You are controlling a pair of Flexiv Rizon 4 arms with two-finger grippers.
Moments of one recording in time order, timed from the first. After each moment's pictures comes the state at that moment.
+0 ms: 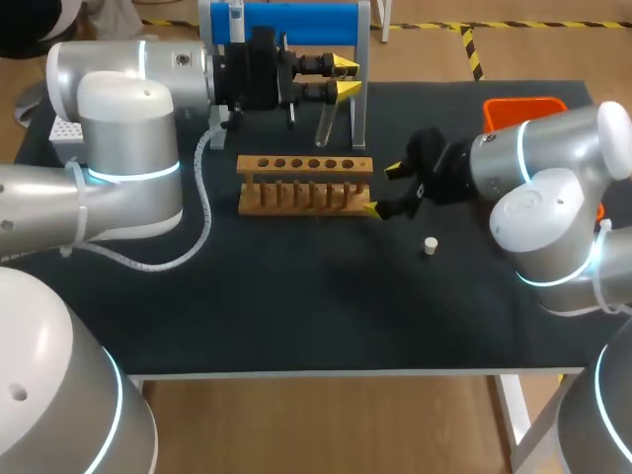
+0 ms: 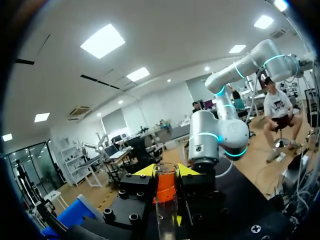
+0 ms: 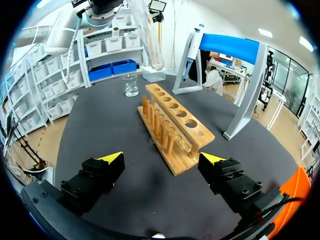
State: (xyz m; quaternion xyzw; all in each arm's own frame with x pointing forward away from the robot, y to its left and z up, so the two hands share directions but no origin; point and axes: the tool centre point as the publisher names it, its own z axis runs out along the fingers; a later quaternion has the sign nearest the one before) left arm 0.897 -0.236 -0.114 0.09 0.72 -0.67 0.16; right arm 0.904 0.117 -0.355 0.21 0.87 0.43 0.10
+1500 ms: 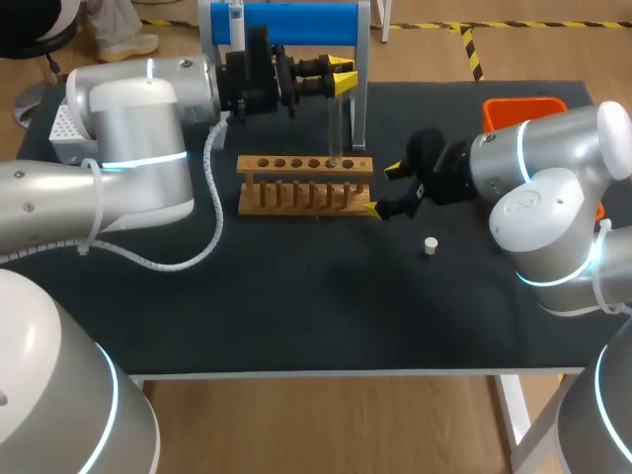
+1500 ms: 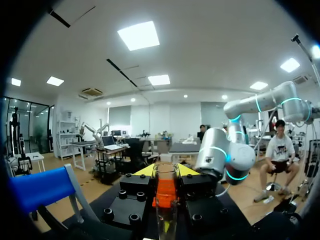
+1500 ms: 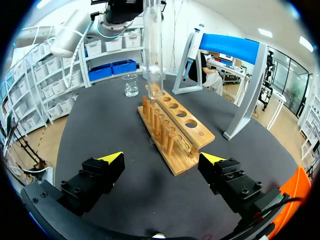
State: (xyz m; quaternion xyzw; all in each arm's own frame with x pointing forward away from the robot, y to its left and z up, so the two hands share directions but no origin) left arm 0.936 -0.236 -0.131 -0.04 0.68 -0.73 0.05; right arm 0.904 0.117 -0.355 0.21 0.87 0.43 0.10
